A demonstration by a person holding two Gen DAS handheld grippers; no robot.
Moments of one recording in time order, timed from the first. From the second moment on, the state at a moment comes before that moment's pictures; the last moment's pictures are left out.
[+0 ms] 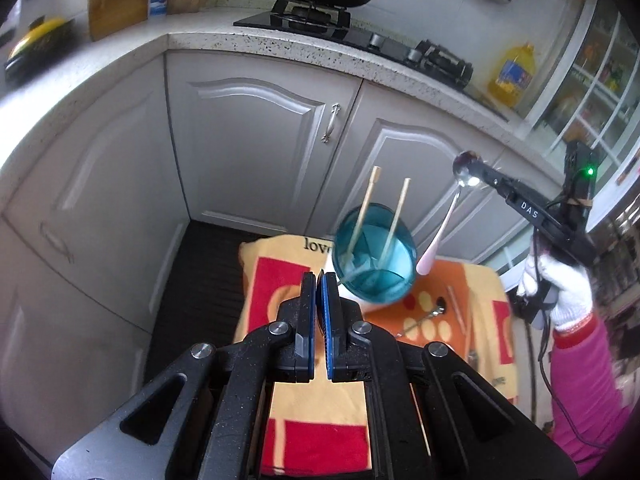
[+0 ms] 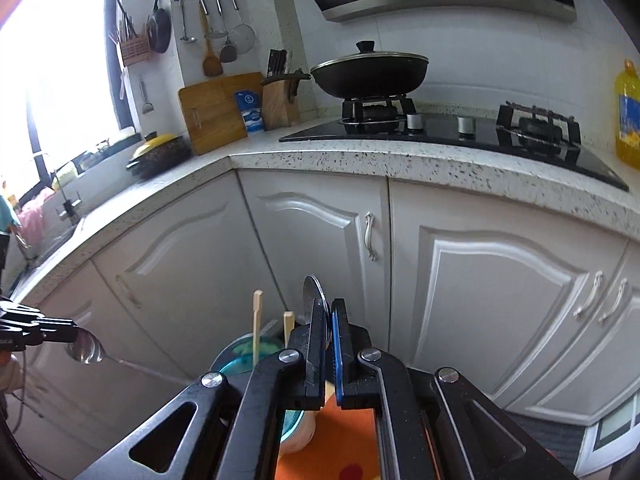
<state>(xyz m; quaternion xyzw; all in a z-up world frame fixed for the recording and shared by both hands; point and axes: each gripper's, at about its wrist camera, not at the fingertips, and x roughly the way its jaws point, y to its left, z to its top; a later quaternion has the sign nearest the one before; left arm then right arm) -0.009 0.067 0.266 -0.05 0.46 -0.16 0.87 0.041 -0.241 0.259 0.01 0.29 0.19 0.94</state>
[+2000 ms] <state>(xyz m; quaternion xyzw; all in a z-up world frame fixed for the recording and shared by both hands) -0.039 0.000 0.161 -0.09 0.52 -0.21 0.82 -0.077 -0.274 0.164 0.03 0.43 0.23 0.87</state>
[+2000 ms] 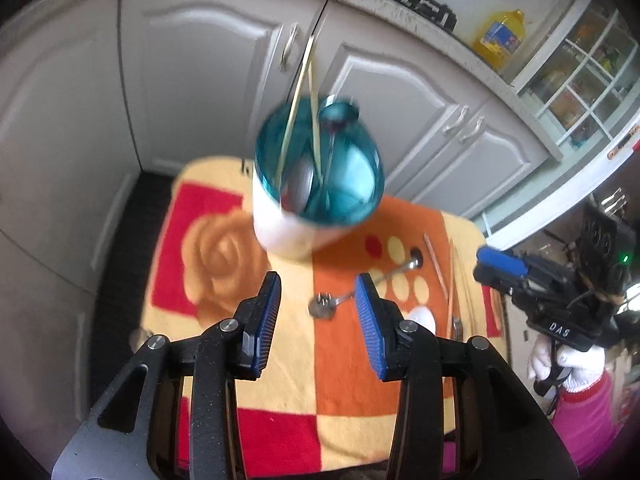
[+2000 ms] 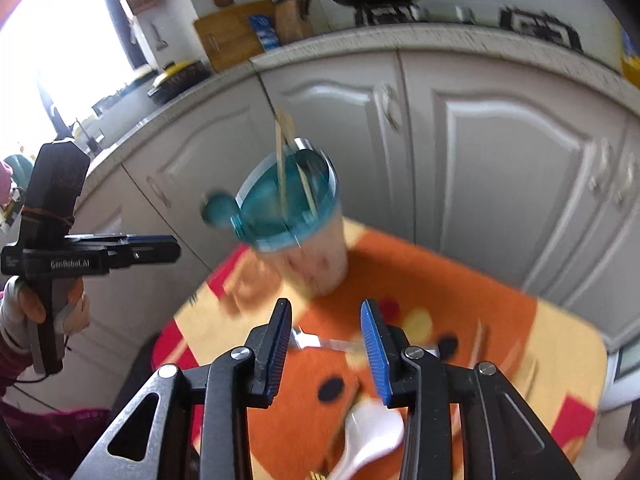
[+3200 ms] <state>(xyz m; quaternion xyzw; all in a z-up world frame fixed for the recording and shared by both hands) -0.010 -0.051 0.034 -0.13 0.61 -0.23 0.75 -0.081 -0.320 0.030 0.08 0.57 0.27 0.77</state>
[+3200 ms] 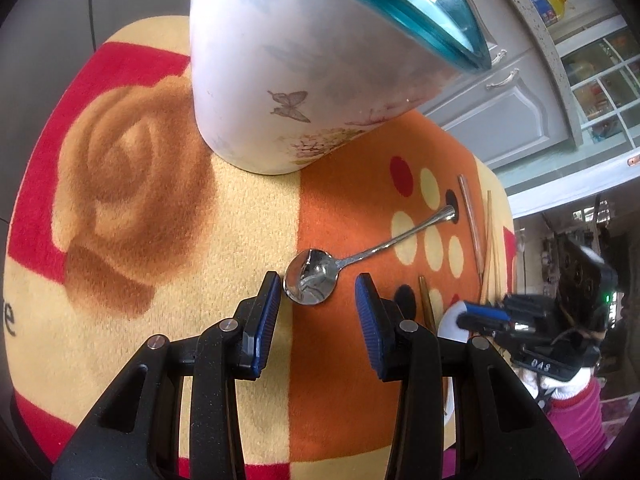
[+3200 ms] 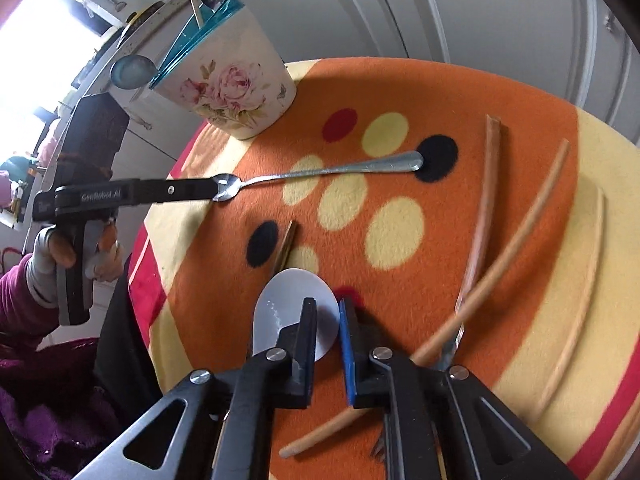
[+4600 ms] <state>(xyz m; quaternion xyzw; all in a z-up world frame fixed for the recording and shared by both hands) -0.064 0.021 0.158 -0.09 0.55 -0.22 0.80 -0.114 -0.339 0.126 0.09 0.47 0.27 0.84</state>
